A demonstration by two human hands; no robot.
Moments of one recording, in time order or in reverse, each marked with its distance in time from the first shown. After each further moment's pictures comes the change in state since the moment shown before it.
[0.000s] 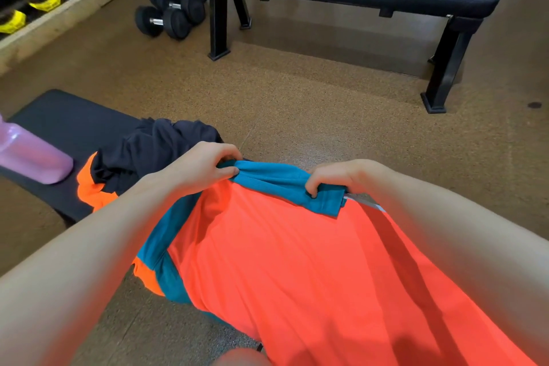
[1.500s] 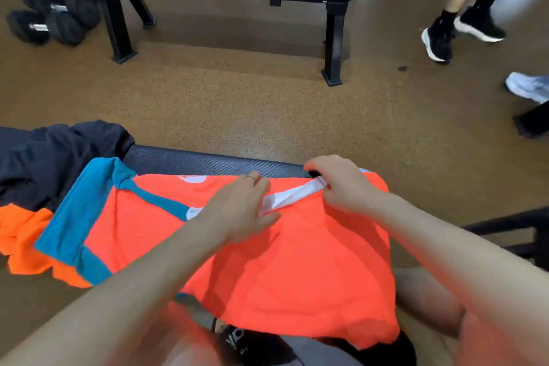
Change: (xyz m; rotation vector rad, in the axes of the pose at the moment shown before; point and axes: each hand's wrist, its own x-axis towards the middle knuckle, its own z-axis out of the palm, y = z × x) left_hand -0.052 0.213 0.108 0.231 -0.180 0.325; right_hand -0.182 0.165 0.055 -0.588 0.891 -0.247
